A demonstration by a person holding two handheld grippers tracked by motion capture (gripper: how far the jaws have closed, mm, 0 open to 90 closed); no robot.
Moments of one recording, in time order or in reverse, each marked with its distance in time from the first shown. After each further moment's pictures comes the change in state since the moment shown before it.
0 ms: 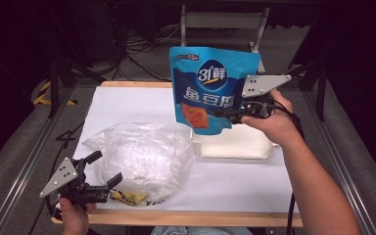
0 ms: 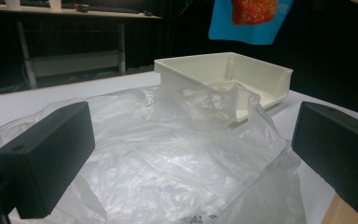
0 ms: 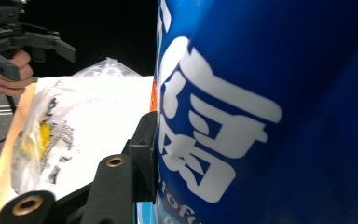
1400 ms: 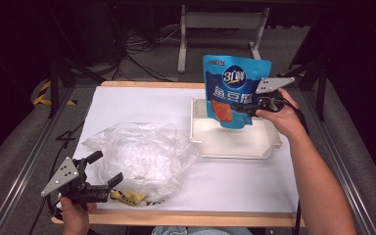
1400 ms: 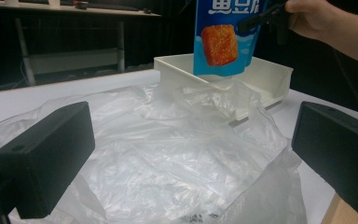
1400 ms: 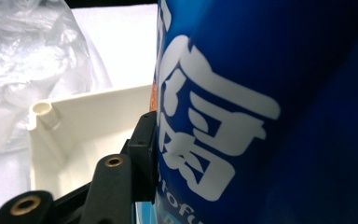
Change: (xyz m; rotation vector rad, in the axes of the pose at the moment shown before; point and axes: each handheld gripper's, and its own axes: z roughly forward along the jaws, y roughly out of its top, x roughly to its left) left arm 0.001 -0.001 0.002 0.008 -0.004 -0.004; right arm -0.082 -0.108 0.003 0.146 -0.112 0.101
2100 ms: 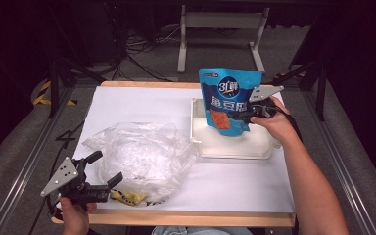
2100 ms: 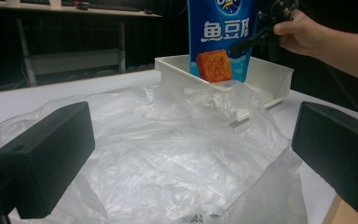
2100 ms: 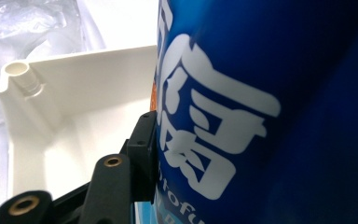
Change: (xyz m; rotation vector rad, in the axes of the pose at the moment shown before) left arm 0.000 0.000 0.000 -0.001 0.005 -0.001; right arm -0.001 -0.031 0.028 0.050 0.029 0.004
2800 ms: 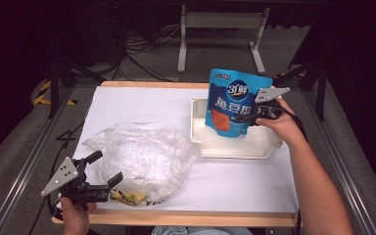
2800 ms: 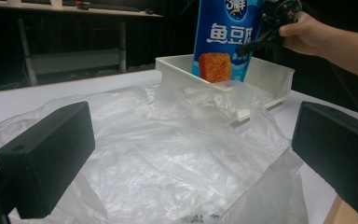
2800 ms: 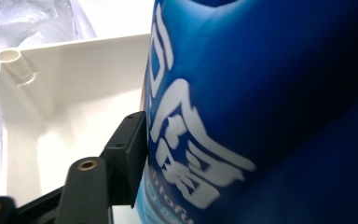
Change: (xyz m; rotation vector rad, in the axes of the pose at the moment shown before) left arm 0.000 0.000 0.001 -0.003 0.003 -0.002; right arm -0.006 -0.013 -0.012 -0.008 -0.020 0.024
